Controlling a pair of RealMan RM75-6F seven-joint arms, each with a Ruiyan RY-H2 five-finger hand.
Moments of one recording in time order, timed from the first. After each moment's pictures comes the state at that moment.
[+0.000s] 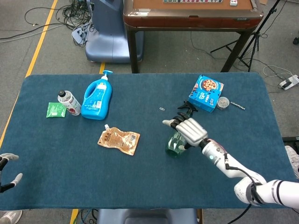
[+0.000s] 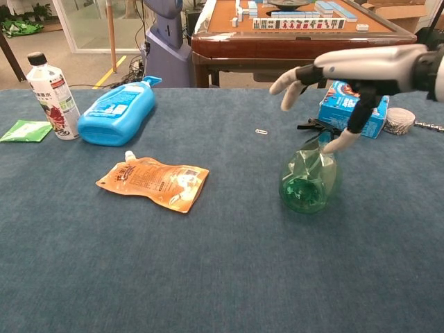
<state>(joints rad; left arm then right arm) 0.00 -1.03 -0.04 -1.69 1.45 1.53 0.05 0.85 -1.15 0.07 -1.74 -1.18 0.83 -0.15</state>
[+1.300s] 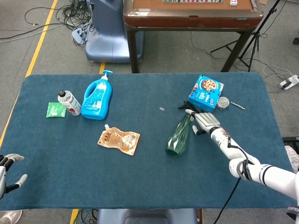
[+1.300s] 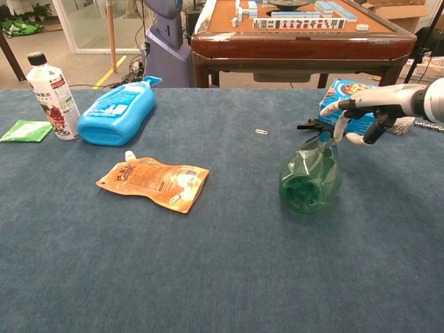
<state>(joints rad) -0.01 -1.02 -0.03 -1.73 1.47 1.53 0.09 0.90 -1.34 0.11 -1.30 -0.88 0.51 -0.04</state>
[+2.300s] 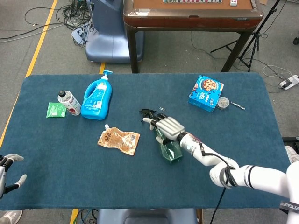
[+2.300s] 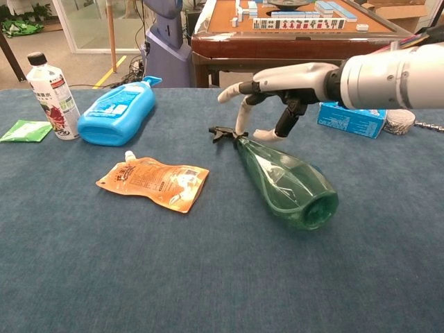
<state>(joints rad) -0.01 -1.03 -0.03 -1.72 1.48 1.53 0.07 0.99 -1.34 0.19 -1.59 -1.10 0.60 -0.06</state>
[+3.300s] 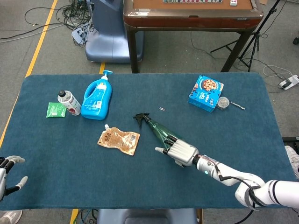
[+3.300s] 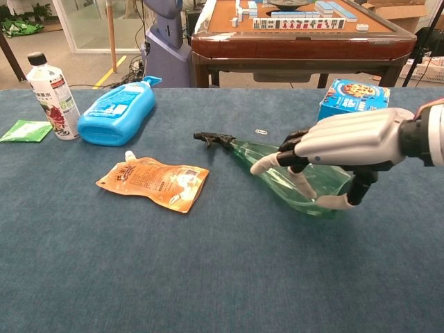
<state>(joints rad) 0.00 -1.03 -0.01 -1.71 1.50 1.53 0.06 0.90 -1.19 -0.04 -1.71 -1.46 0.66 -0.24</state>
